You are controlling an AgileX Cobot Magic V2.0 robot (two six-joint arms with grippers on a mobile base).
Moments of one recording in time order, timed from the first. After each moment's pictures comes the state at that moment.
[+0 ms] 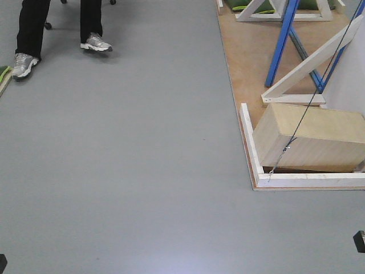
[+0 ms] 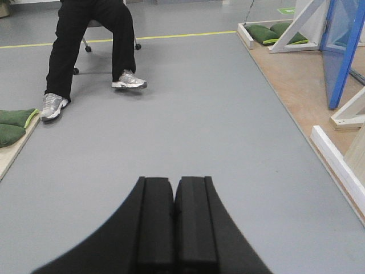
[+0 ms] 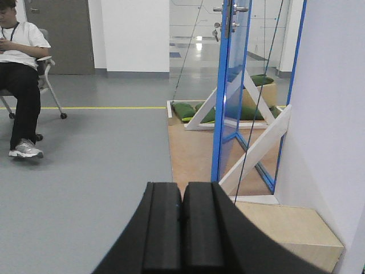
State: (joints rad) left arm -0.03 -0.02 0.03 0.07 0.36 -0.05; right arm -0.07 -0.01 0.03 -0.04 0.15 0.00
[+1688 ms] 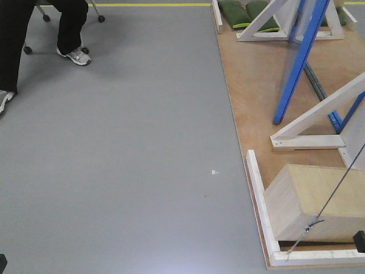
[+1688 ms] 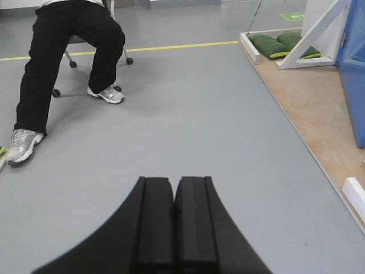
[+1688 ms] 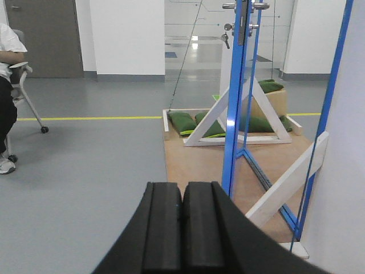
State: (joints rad) left arm -0.03 -0.02 0.03 0.07 0.36 -0.05; right arm -0.07 -0.01 0.03 -0.04 0.15 0.00
